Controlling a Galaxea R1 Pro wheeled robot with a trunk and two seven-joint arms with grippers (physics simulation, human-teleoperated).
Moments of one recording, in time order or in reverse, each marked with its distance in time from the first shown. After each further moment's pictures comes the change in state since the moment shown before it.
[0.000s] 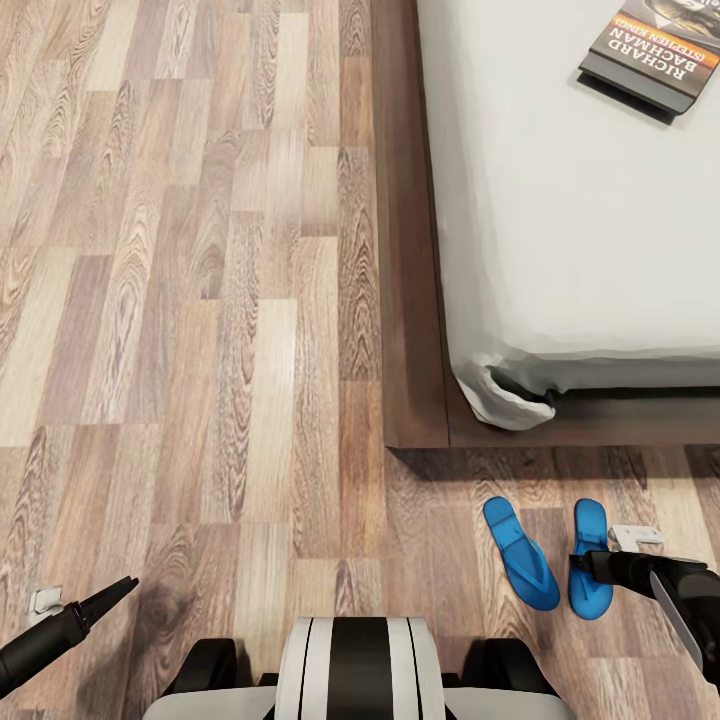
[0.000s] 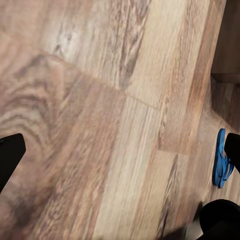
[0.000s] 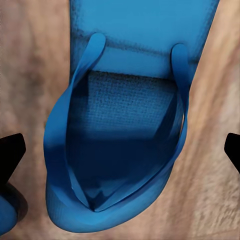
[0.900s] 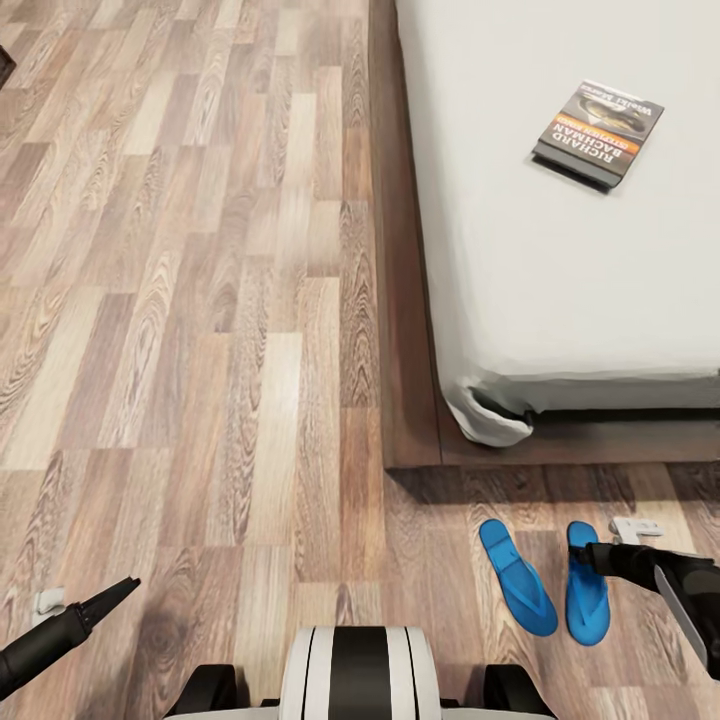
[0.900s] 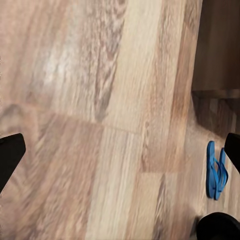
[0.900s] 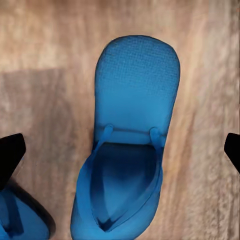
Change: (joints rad) left arm 0.000 -0.005 -0.001 0.001 -0.001 -0.001 0.020; right arm 0.005 -0.008 -0.007 -0.044 -0.018 0.001 0.022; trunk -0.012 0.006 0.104
